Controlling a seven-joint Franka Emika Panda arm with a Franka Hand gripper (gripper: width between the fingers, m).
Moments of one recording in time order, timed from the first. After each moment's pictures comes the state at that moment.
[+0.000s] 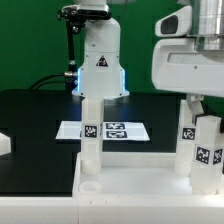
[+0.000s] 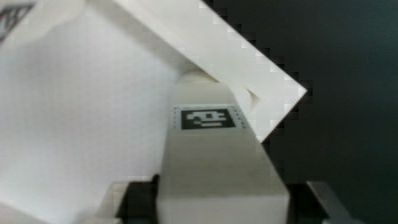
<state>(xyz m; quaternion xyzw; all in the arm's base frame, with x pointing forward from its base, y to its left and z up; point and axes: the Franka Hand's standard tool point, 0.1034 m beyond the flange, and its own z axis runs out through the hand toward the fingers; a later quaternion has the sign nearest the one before) 0.633 0.116 0.116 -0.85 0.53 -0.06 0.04</state>
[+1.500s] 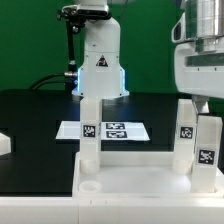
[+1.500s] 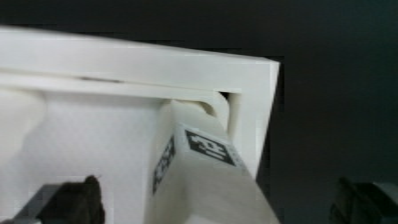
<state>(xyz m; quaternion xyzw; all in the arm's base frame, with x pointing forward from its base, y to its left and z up) 0.627 0.126 0.113 -0.82 0.57 -0.04 0.06</state>
